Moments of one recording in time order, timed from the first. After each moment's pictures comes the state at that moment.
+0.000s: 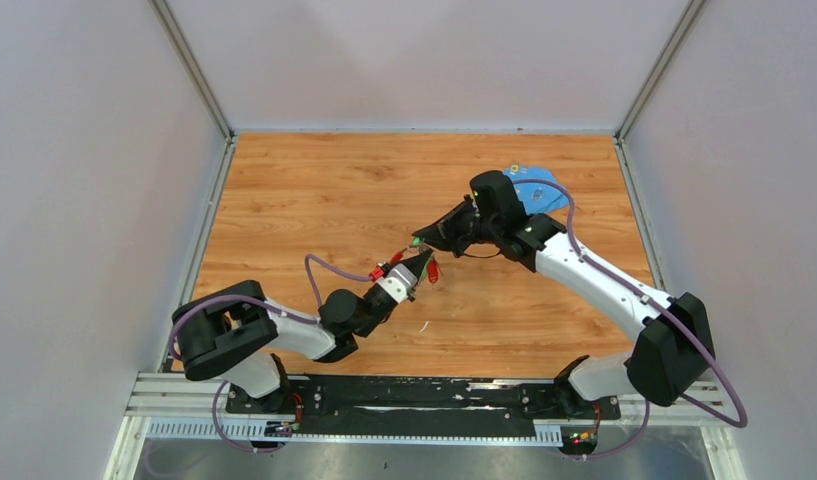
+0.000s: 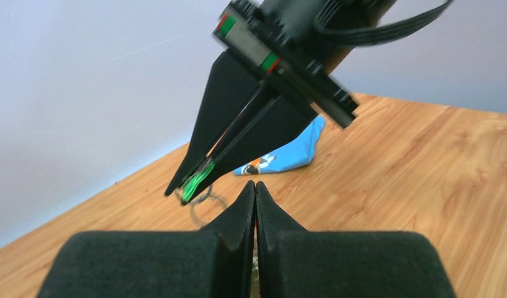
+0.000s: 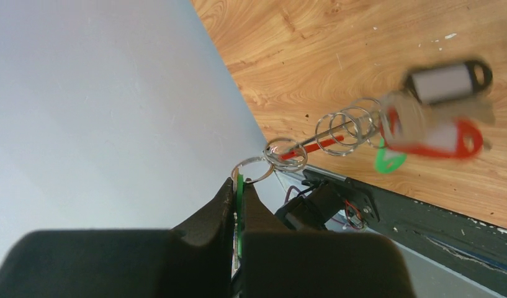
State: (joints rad) left arm -1.08 1.51 0.34 1.52 -0.28 0.33; right arm 0.65 1.35 1.09 -0.35 -0.29 1.55
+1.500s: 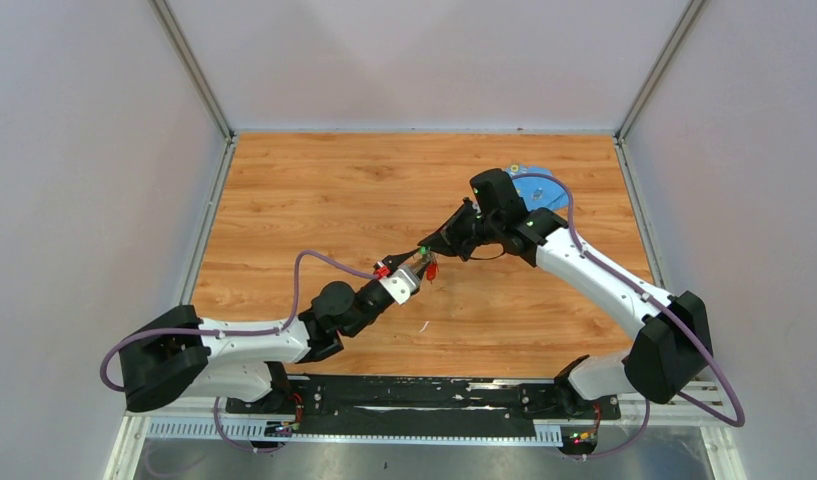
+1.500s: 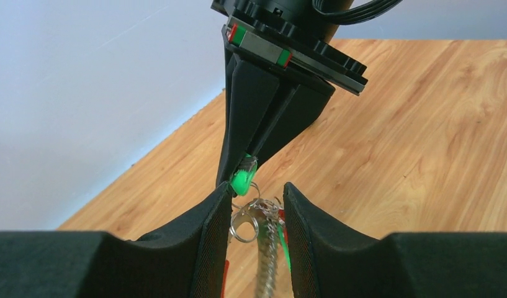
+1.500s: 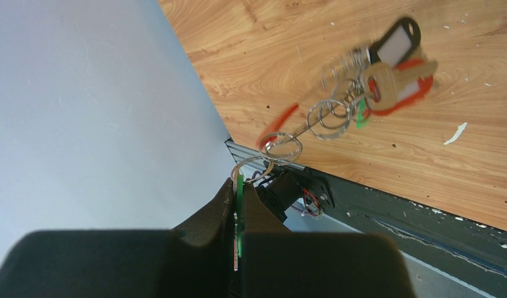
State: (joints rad) left arm -1.09 1.19 0.36 0.99 -0.25 0.39; right arm 0.63 1.37 1.14 -0.49 -0.34 1.38
